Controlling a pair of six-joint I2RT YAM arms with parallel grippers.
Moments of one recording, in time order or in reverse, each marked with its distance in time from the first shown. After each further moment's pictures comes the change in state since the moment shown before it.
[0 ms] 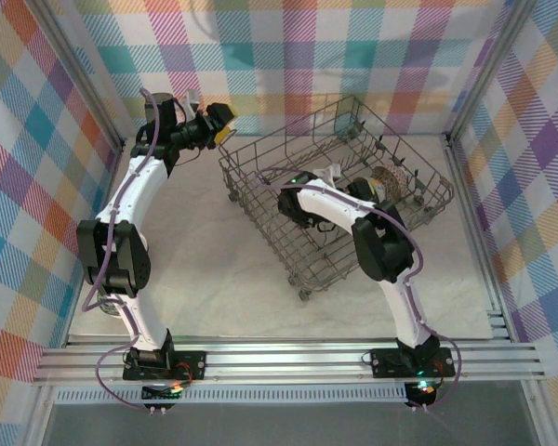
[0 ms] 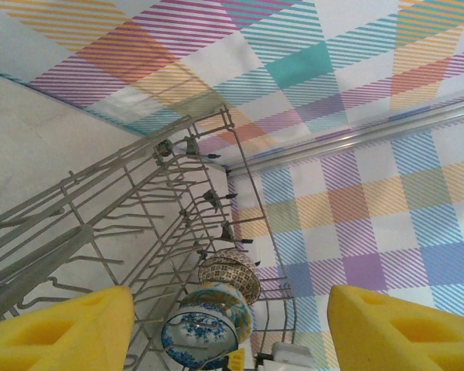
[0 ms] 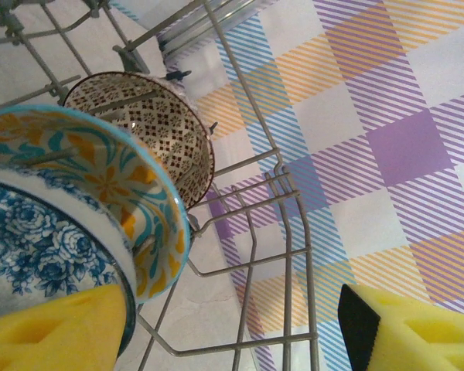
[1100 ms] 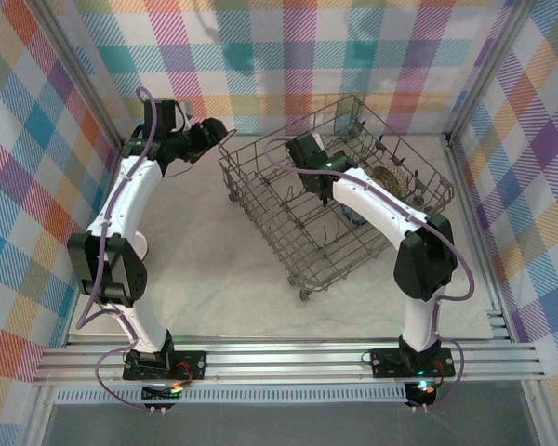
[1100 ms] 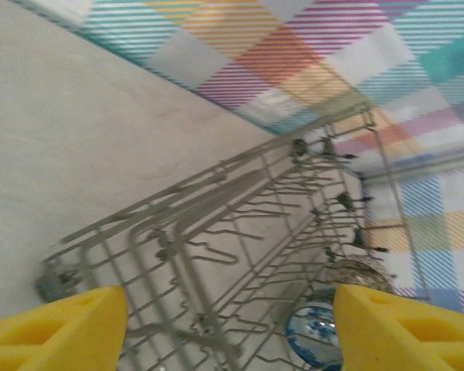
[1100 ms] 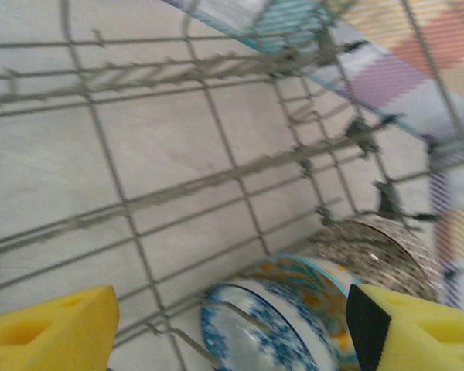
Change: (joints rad) left arm -0.023 -0.095 0.036 -0.433 -0.356 0.279; right arm -0.086 -0.304 -0.071 0.937 -0.747 -1.003
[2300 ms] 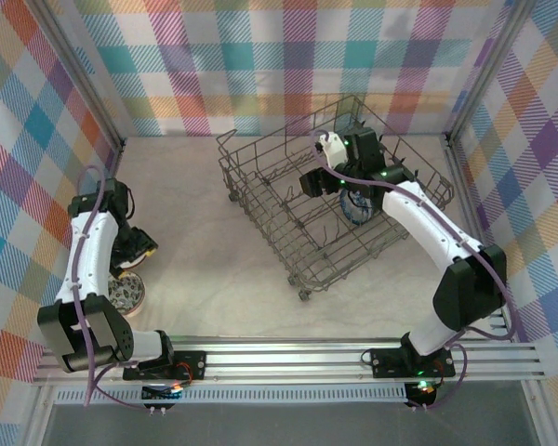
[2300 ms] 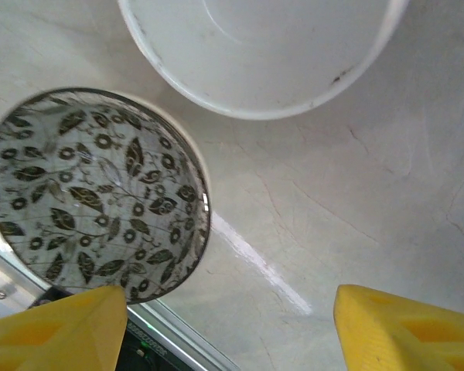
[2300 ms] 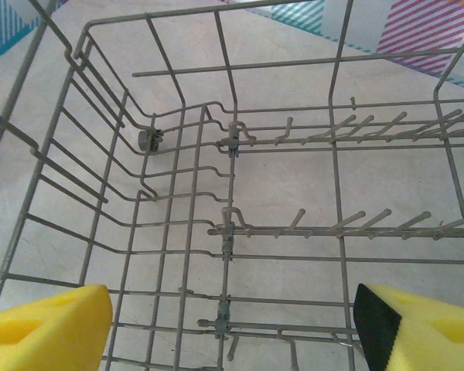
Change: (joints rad) left arm 0.326 -0.408 -0.522 -0.768 -0.487 0.054; right arm -0.191 -0.307 -0.318 0.246 -0.867 -0.084
